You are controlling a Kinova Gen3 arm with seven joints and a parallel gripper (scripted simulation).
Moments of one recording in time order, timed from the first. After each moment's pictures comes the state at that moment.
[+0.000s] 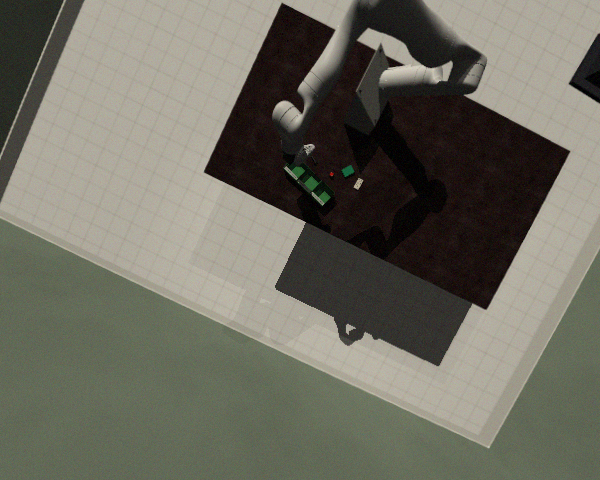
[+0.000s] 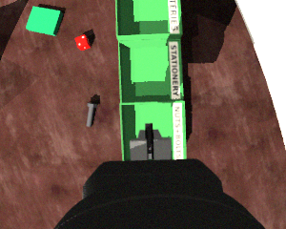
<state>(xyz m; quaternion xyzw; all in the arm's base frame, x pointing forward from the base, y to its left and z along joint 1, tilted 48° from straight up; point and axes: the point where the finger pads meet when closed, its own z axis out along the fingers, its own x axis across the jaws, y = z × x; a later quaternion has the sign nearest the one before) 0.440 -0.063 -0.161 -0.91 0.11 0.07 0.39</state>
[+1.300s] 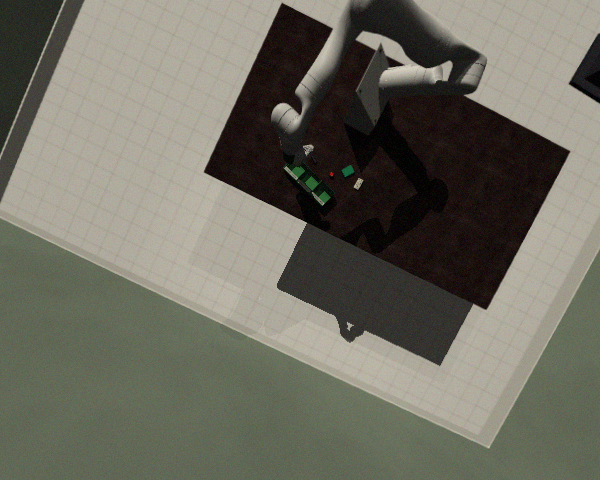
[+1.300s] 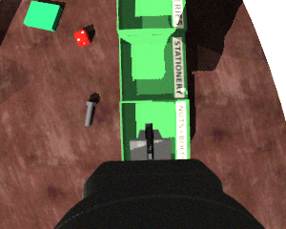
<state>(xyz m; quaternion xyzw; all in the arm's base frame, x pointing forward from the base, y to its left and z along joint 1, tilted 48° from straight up) 0.438 -0.054 -0.172 -0.91 0.10 0.08 0.40</state>
